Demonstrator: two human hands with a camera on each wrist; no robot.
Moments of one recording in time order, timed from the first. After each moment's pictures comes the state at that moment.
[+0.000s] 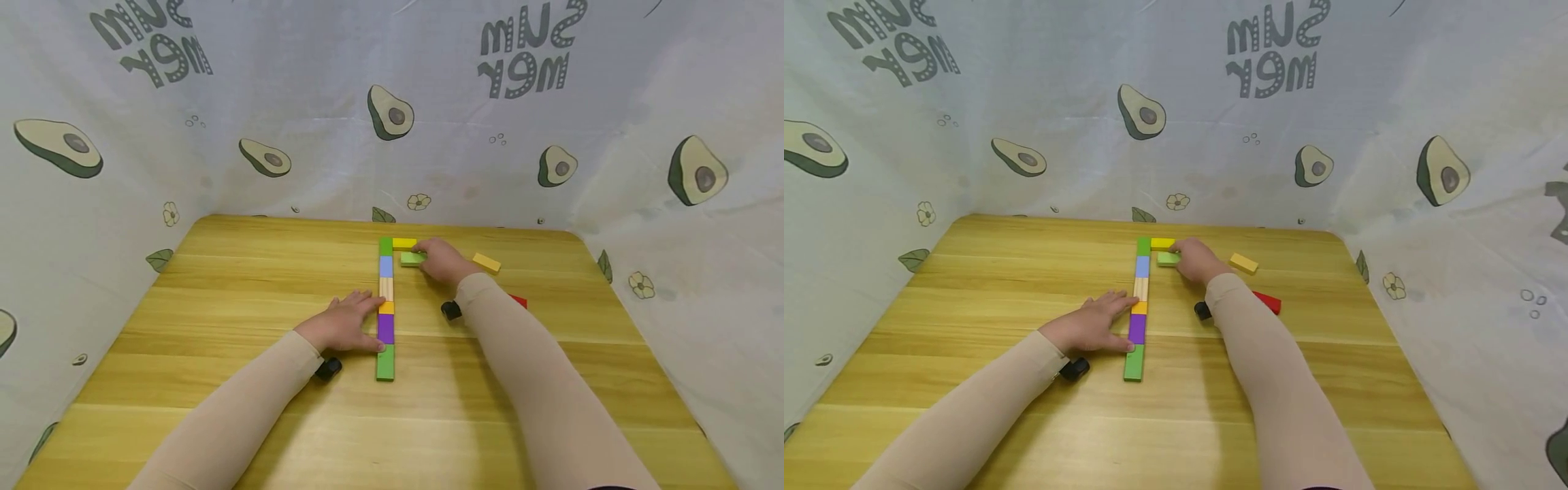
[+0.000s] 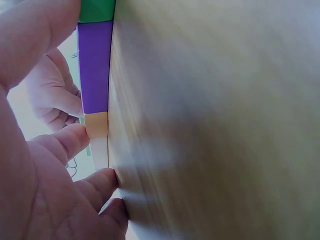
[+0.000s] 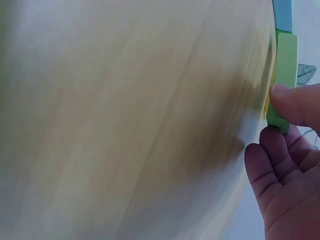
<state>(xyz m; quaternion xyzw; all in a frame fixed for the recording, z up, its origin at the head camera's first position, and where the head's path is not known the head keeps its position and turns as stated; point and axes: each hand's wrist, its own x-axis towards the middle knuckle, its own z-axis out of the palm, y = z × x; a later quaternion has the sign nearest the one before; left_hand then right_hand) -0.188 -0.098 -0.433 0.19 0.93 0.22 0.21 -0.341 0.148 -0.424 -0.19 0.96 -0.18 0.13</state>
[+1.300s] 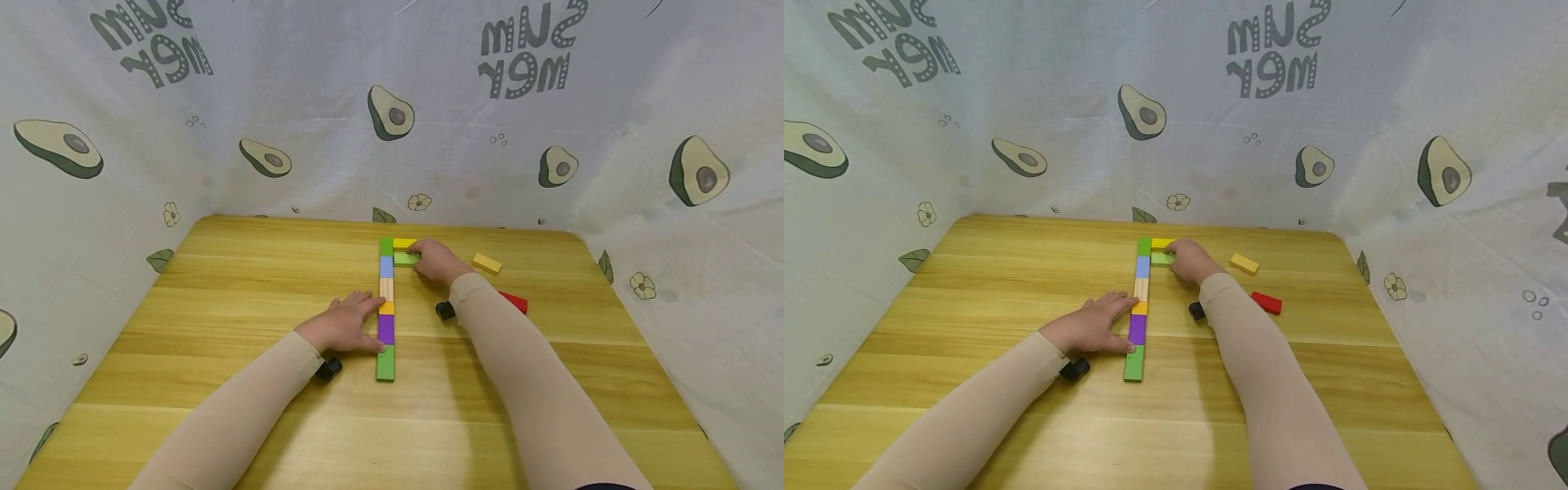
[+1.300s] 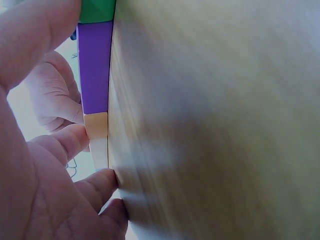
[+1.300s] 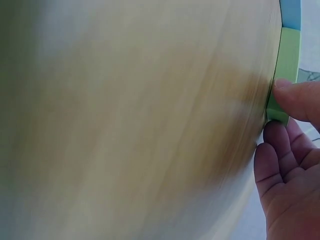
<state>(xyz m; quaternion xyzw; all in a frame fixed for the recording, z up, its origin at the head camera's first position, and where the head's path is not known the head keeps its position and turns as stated) -0.187 -0.097 -0.432 0.19 0.93 0.22 0.21 -0.346 0.136 -0.429 -0.19 0.96 -0.18 0.14</state>
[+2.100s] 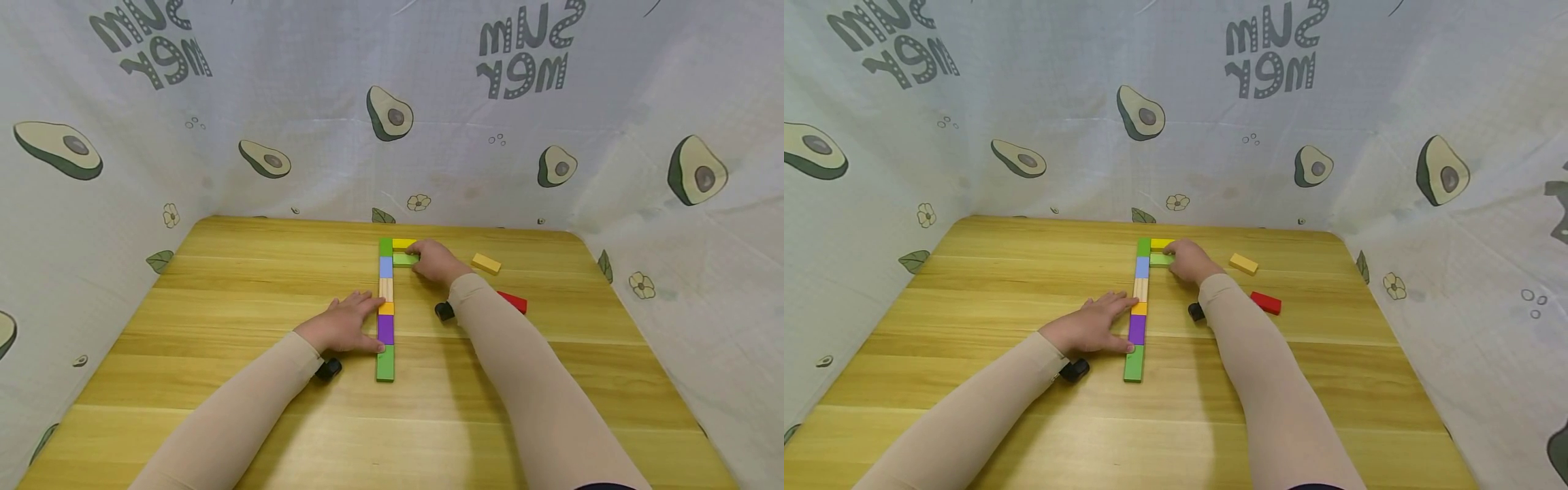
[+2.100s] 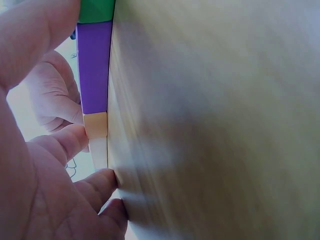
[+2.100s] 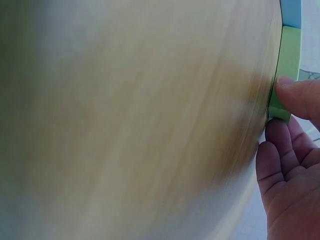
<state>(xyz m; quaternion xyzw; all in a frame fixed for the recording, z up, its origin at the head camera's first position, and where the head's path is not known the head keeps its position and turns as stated) -0.187 -0.096 -0.430 0.19 0.93 0.23 0.21 -0.346 0.137 -0.431 -0.19 0.95 -0.20 0.14</state>
